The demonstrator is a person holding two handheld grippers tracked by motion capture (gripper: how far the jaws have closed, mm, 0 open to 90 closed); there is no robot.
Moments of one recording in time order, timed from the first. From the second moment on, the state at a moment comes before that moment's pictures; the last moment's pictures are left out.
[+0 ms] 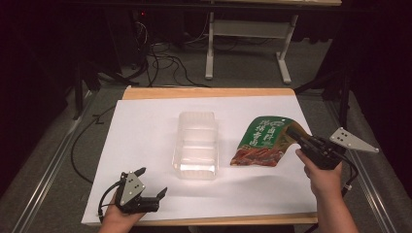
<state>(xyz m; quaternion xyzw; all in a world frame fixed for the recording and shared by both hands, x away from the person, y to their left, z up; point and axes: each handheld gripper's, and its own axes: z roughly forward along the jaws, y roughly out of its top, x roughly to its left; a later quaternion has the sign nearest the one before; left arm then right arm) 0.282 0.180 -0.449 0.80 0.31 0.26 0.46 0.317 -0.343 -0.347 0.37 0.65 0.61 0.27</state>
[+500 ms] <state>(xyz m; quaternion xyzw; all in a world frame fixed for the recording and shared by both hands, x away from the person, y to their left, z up) 0.283 0.180 -0.450 0.79 0.31 0.25 0.46 0.314 -0.341 -0.345 0.38 0.63 0.60 0.31</state>
